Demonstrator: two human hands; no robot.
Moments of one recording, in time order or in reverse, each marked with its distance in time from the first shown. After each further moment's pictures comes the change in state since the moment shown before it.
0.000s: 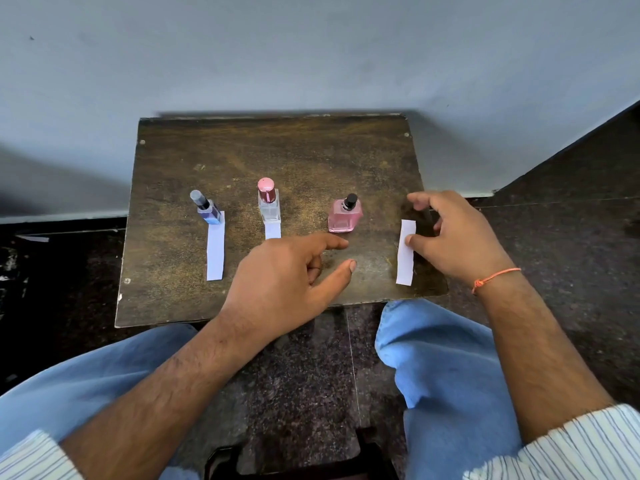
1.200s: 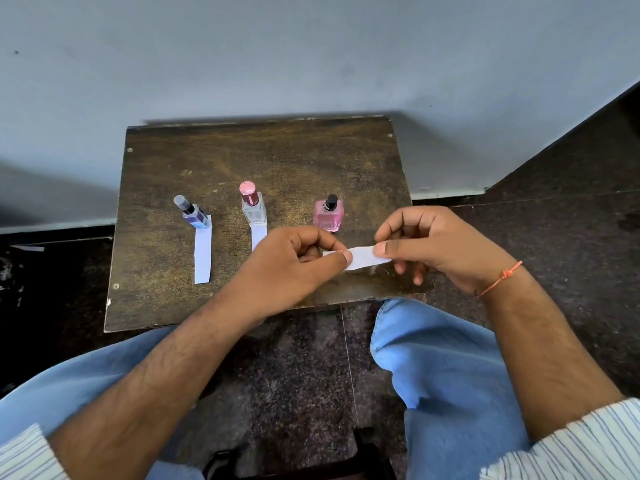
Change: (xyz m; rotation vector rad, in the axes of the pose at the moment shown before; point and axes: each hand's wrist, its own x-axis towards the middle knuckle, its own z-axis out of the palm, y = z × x) left_hand 0.021 0.019 0.002 -0.592 -0.260 -0.339; right_hand -0.020 -0.006 -0.017 0.718 -0.387 -0.001
